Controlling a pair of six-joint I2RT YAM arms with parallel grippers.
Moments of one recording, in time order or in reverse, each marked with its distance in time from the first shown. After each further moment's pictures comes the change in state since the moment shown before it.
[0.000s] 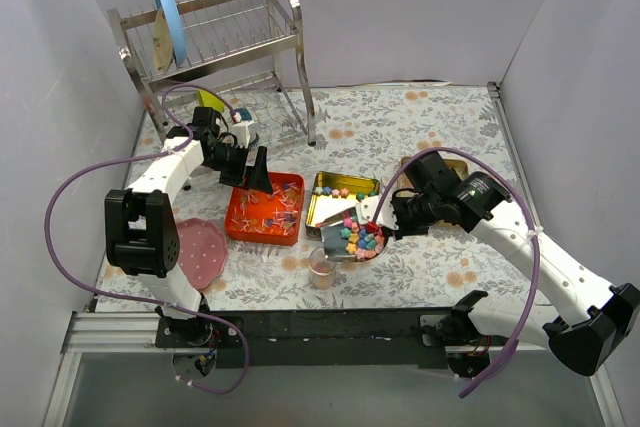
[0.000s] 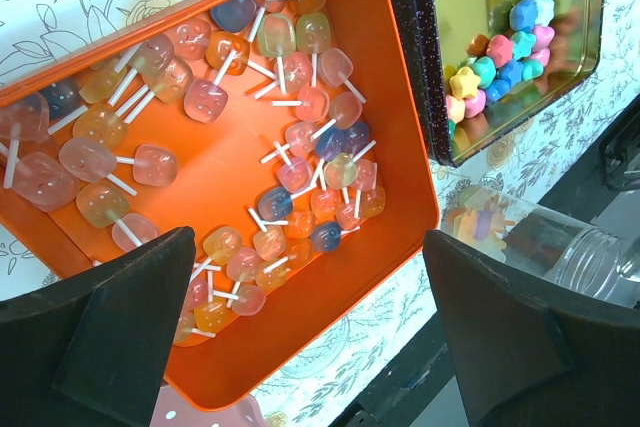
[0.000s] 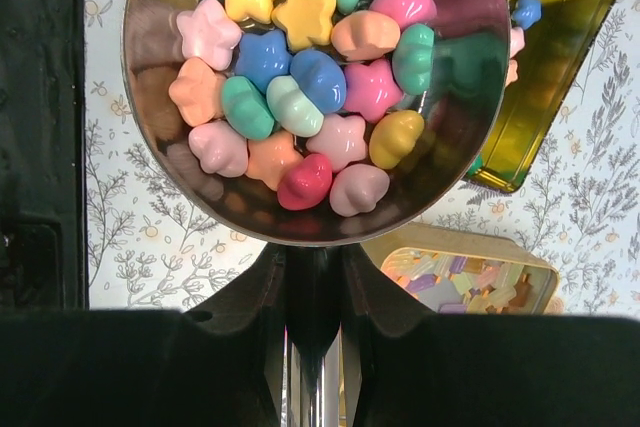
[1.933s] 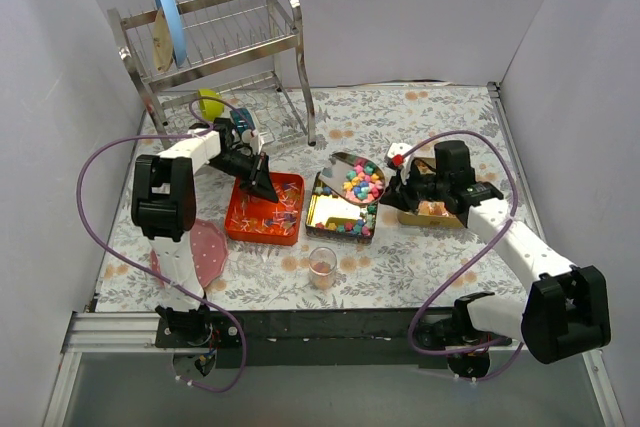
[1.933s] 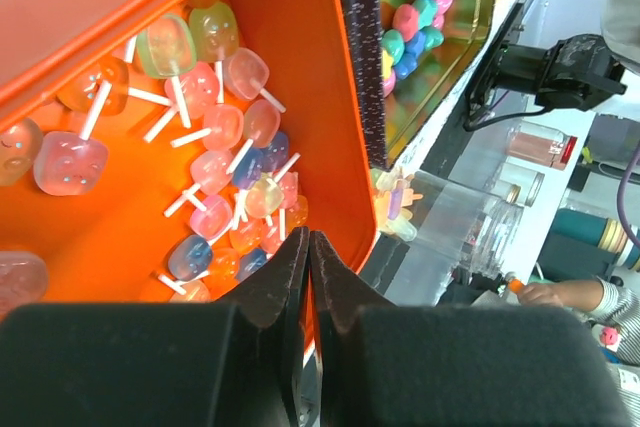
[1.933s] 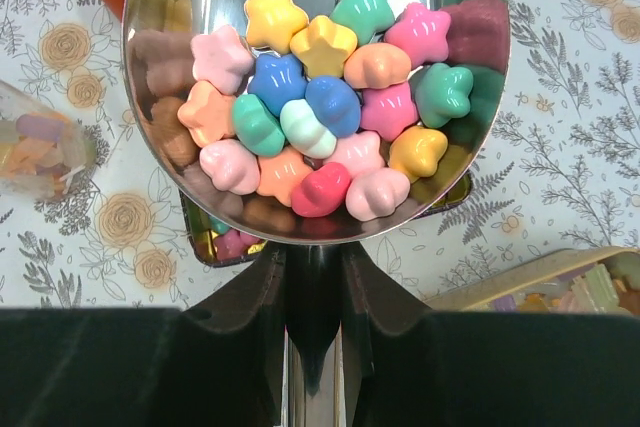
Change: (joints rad) left arm -0.017 0.321 0.127 -0.157 0.294 0.067; right arm -0.394 0.082 -0.387 0.879 -0.355 0.558
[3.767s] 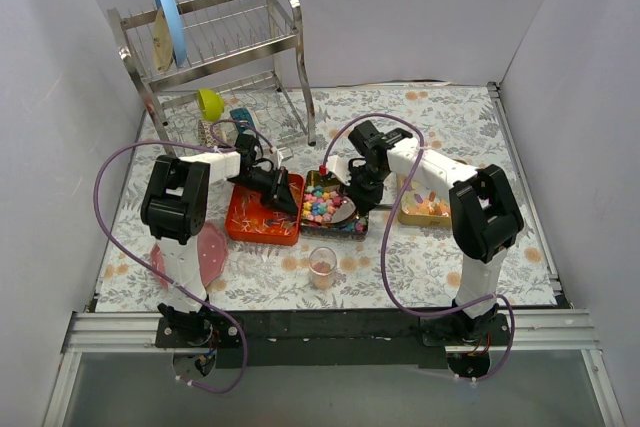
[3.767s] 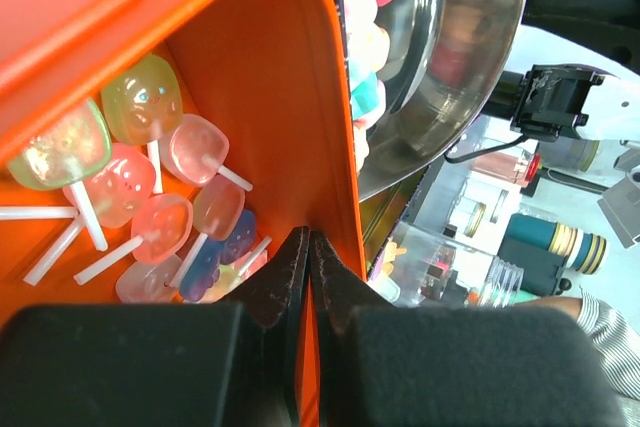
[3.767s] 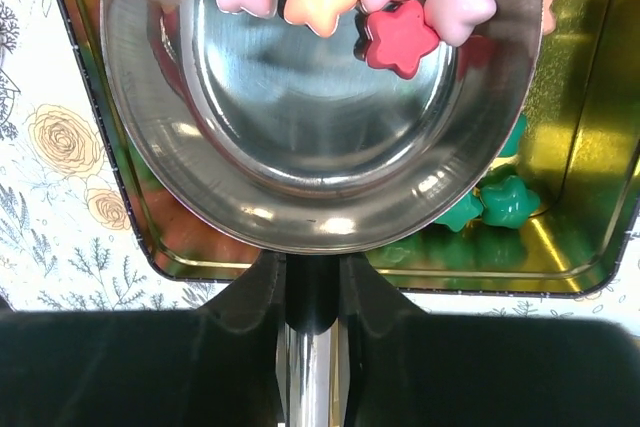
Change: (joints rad) left arm -0.135 -0.007 -0.208 0.399 0.068 -0.311; right arm 0.296 0.688 0.678 -0.704 0.375 -0.266
